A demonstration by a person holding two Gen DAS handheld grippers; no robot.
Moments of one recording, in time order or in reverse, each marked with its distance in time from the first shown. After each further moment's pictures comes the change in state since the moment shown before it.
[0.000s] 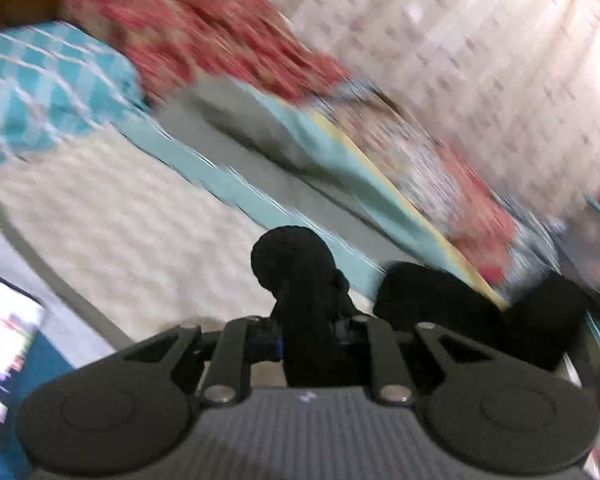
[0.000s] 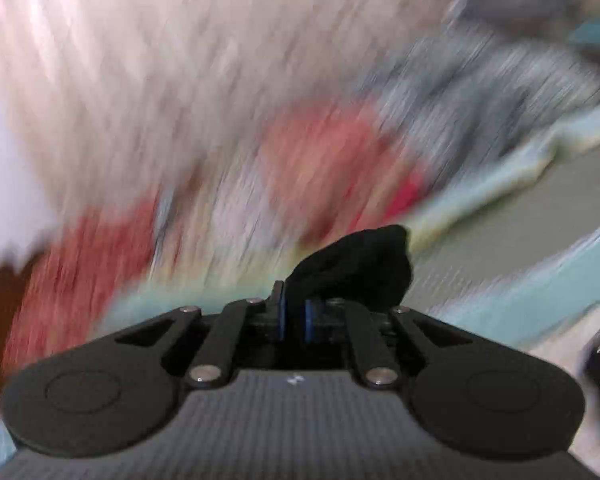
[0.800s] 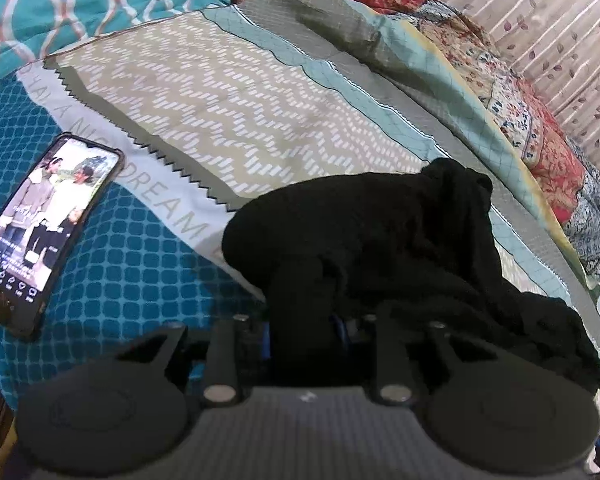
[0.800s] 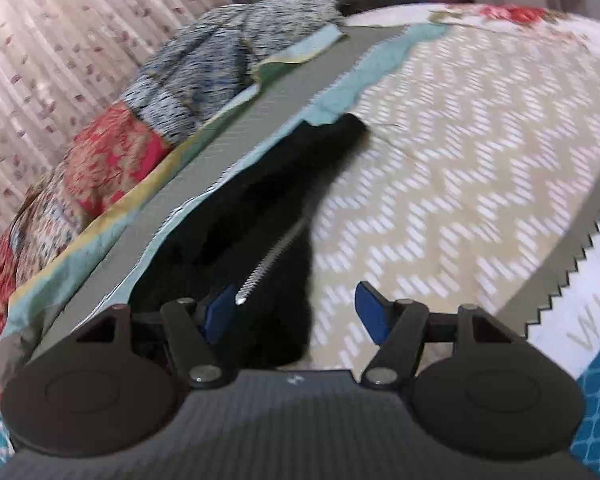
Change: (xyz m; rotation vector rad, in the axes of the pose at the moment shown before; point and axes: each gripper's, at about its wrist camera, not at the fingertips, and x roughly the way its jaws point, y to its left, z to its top) left arm 0.014 0.049 -0.066 -0.082 0.277 0.125; right arm -0.103 -0.170 -0.116 0.264 0.141 -0.376
